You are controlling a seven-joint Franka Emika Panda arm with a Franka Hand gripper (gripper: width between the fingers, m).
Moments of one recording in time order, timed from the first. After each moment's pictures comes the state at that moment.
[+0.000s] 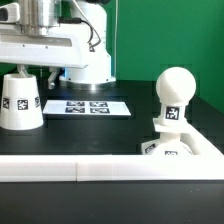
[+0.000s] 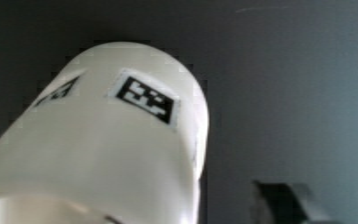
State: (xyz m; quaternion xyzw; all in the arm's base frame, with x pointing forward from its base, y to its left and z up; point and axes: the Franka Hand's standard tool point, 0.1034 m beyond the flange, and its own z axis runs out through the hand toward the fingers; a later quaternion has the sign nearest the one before) arm 0.415 -0.130 0.074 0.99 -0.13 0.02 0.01
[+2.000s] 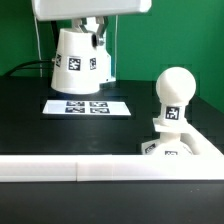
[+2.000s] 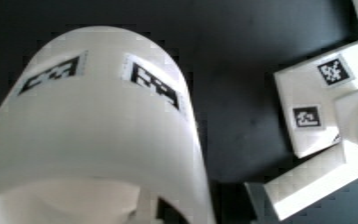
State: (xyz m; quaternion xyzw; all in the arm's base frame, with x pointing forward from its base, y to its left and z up) arm 0.516 -0.009 0.175 0.96 -0.26 0.01 -0.06
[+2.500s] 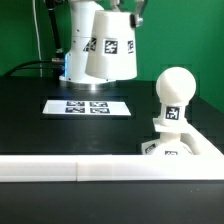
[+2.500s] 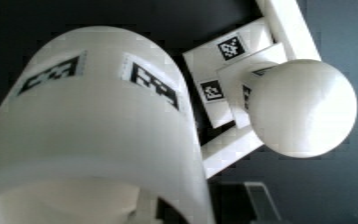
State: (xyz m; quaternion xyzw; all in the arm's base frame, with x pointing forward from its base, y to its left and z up) arm 0.565 0.040 0.216 0.96 -0.28 0.01 -0.08
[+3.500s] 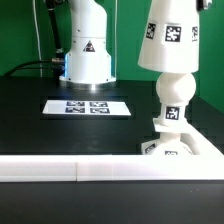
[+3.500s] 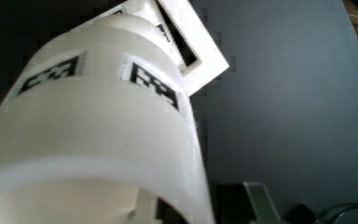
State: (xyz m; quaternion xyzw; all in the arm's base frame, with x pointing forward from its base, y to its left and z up) arm 0.640 0.105 0.223 0.95 -0.29 0.01 -0.07
